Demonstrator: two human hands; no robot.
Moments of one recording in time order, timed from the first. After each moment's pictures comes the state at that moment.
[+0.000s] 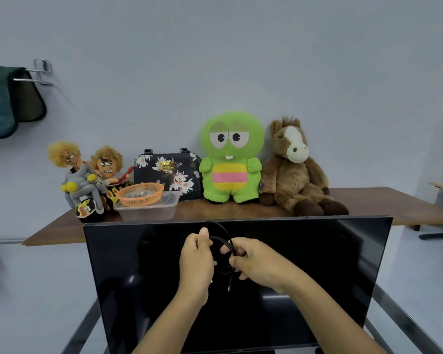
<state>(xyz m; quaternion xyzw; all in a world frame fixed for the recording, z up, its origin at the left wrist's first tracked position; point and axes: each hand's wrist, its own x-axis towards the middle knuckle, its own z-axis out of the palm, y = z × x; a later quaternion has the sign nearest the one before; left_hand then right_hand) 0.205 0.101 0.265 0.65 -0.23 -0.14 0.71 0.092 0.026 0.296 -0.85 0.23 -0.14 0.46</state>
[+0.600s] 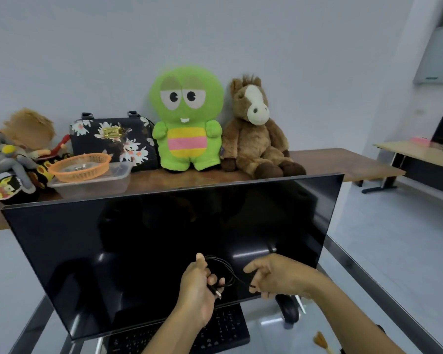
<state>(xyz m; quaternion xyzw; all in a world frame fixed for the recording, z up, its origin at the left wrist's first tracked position) 0.140 0.076 0.170 0.52 -0.03 -0.46 0.72 -0.014 -0.016 0.218 -0.80 0.37 0.03 0.48</state>
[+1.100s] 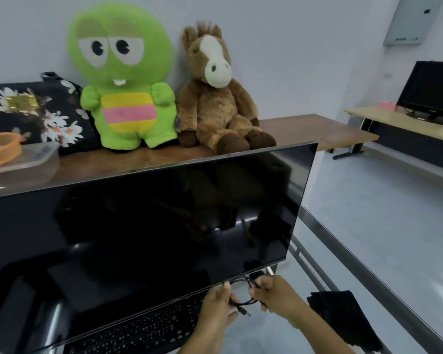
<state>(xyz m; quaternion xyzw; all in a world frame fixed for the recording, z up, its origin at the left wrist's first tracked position) 0.066 0.014 0.047 0.65 -0.12 -0.52 0.55 -0.069 -0.059 0.069 -0.69 0.53 -0.09 0.49</state>
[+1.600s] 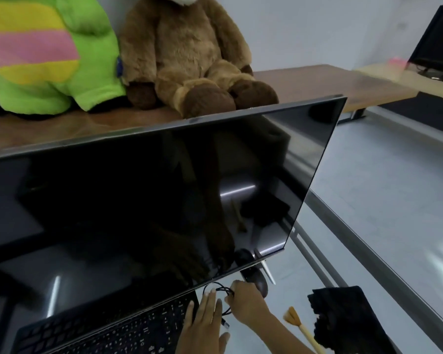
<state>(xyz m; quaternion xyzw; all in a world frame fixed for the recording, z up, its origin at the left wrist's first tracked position) 0.091 -0.021 -0.109 0.72 -0.68 -0.16 0.01 -0.017 -0.126 -0.073 -0.79 0.54 0.03 0.30</state>
